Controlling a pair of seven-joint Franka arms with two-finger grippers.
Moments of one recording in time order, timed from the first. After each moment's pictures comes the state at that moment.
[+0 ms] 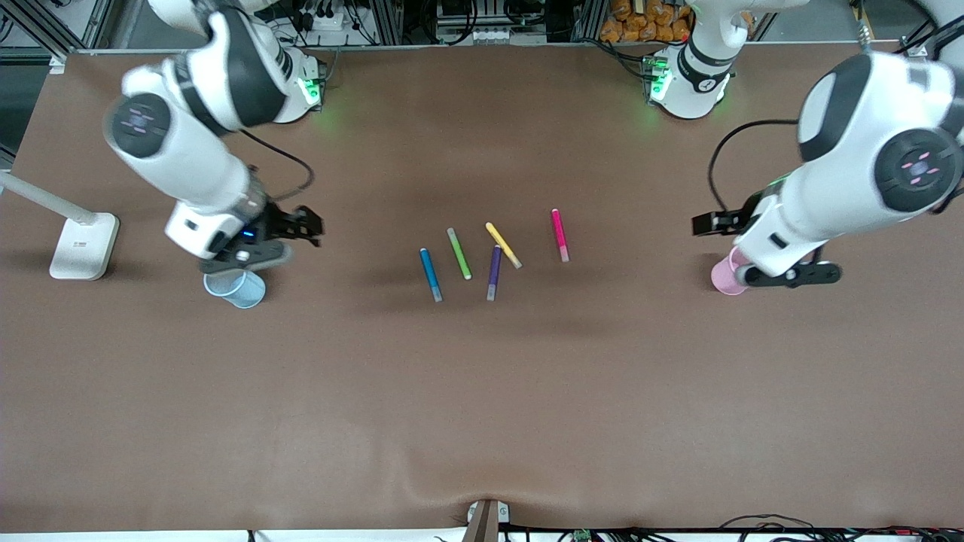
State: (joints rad) left arm -0.06 0.25 -0.23 -1.56 0.01 1.55 -0.34; right arm 0.37 0.12 0.01 -1.93 0.06 2.08 0.12
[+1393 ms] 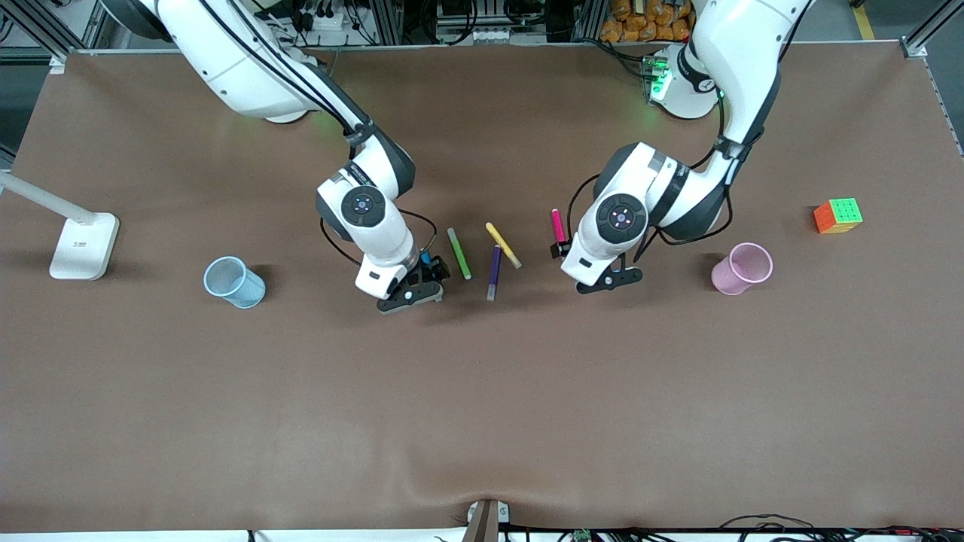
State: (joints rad) left arm -0.34 0.48 -0.25 -1.90 0.01 2.11 -0.79; right arm 0.33 0.63 0.28 -1.89 -0.31 2.62 0.49
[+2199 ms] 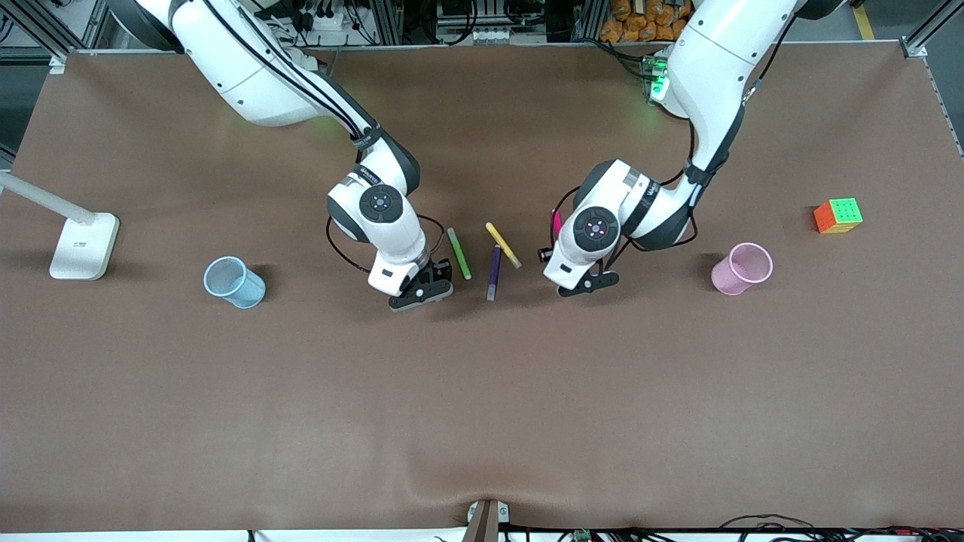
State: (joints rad) left arm -0.39 0.58 -0.25 -1.90 0.01 2.23 -0.86; right arm 0.35 0.66 0.29 -1.87 -0.36 2.63 0.55
